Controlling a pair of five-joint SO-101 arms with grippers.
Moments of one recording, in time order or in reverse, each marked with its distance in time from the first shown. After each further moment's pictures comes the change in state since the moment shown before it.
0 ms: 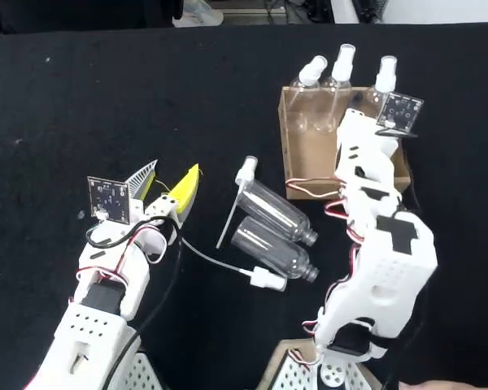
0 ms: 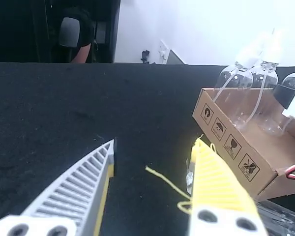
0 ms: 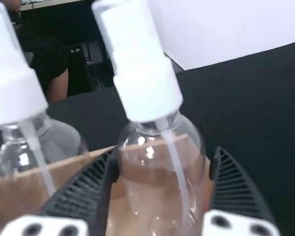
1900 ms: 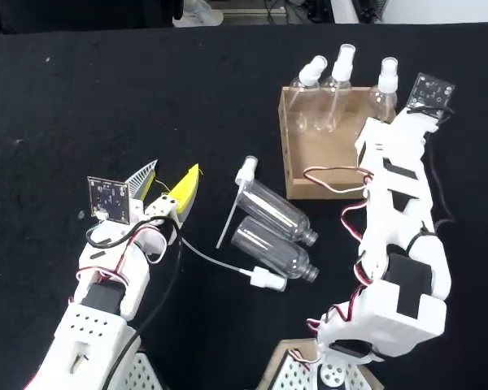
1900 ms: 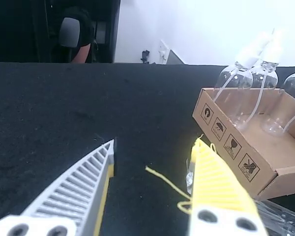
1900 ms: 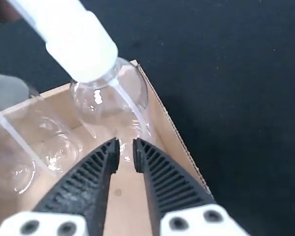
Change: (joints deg) left arm 0.0 0.0 0.0 0.0 0.0; right arm 4.8 -19.6 1.0 40.4 0.0
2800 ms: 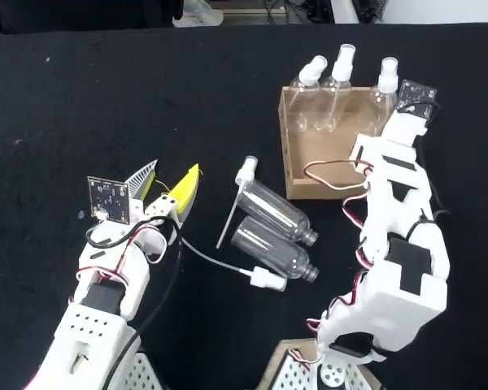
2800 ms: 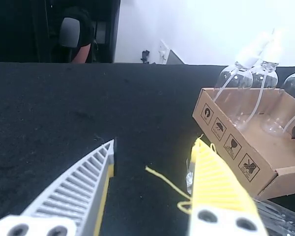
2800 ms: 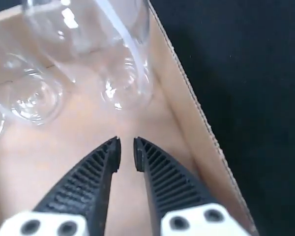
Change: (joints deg) left arm 0.0 0.0 0.0 0.0 0.0; right arm -0.1 7.2 -6.6 14.0 3.5
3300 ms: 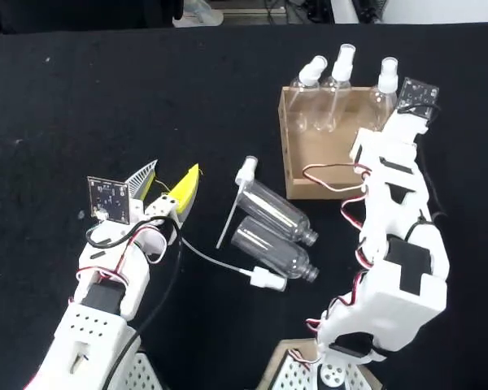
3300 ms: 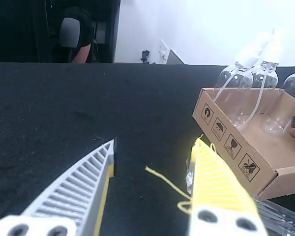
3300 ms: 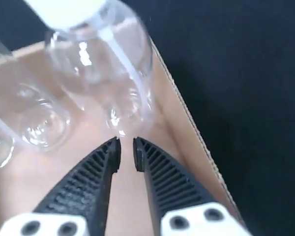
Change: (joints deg) left arm 0.0 0.0 0.0 0.0 0.0; right arm -0.4 0.0 2.3 -9.7 0.1
